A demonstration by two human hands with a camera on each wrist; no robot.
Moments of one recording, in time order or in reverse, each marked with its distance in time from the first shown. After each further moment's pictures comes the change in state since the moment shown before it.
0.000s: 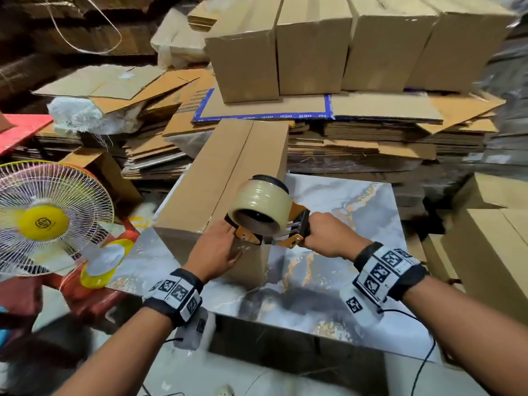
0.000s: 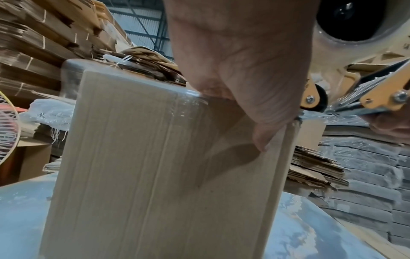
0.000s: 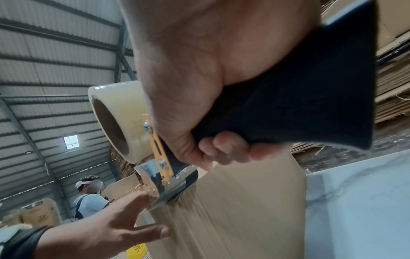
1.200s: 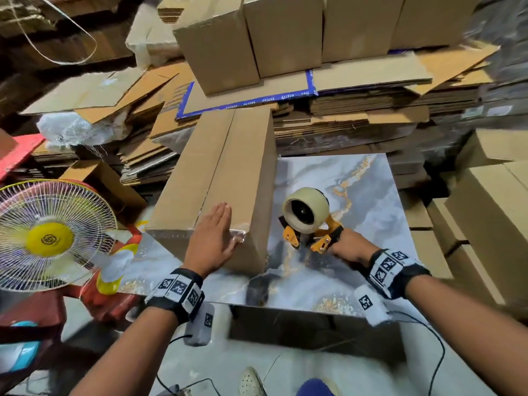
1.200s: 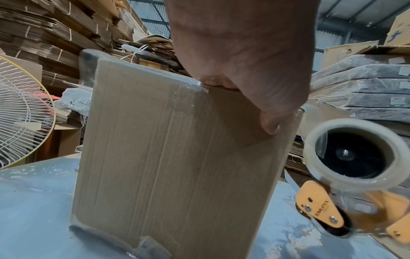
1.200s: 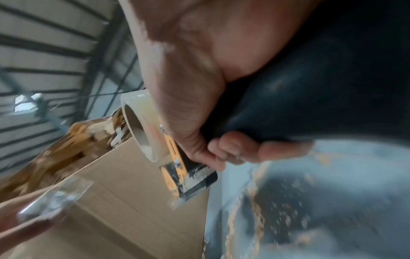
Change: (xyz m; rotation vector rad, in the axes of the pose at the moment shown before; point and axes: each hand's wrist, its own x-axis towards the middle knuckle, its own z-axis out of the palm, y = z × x) left_hand 0.005 -0.003 0.015 -0.016 -0.037 -0.073; right_hand -0.028 0.099 0.054 0.448 -0.069 0.350
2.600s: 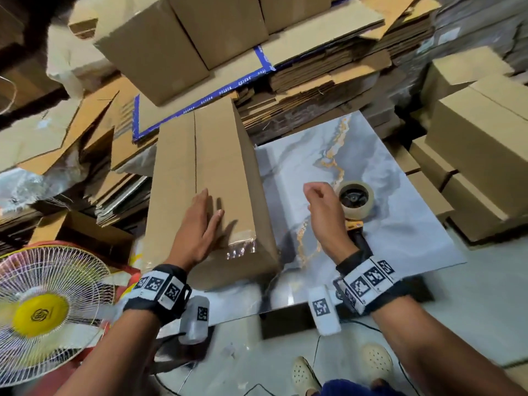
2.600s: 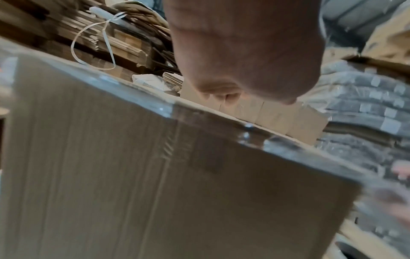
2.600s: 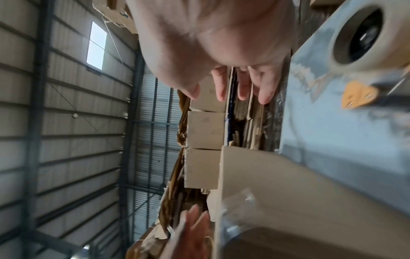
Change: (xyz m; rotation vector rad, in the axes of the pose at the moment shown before) left_hand 0.061 -0.044 -0.036 -0.337 -0.100 0.033; right_hand 0.004 -0.085 0.071 0.926 0.687 -0.189
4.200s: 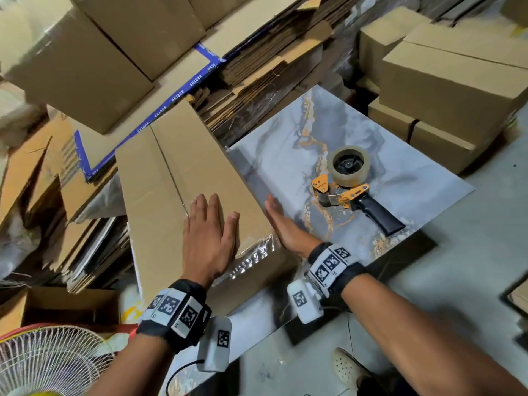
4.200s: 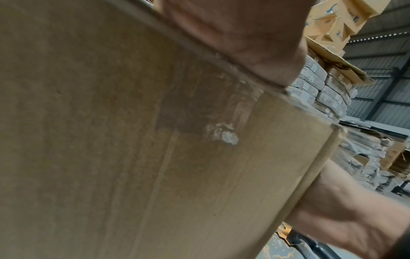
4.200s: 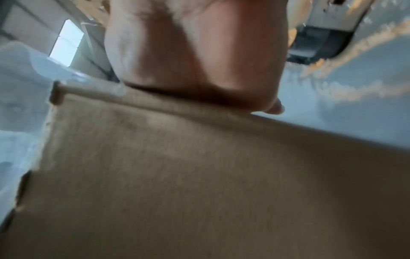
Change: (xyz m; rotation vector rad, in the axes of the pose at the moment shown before) left_hand 0.026 -0.021 0.018 0.254 -0.072 0.142; right_hand -0.020 0.065 0.103 -0.125 -0.339 0.227
